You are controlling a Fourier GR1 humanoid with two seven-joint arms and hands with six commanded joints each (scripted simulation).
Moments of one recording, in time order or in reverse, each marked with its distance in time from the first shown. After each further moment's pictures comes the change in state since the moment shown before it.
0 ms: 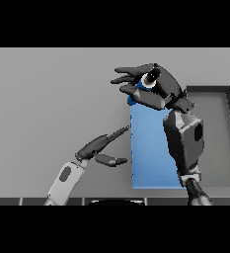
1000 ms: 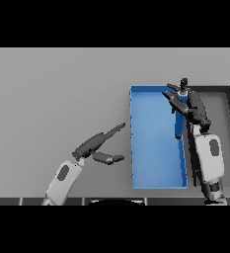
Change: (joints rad) left arm -0.008 0.023 0.021 0.012 -0.024 0.025 -0.039; right arm 0.474 -0.235 0.061 0.186 0.201 -0.228 0.044
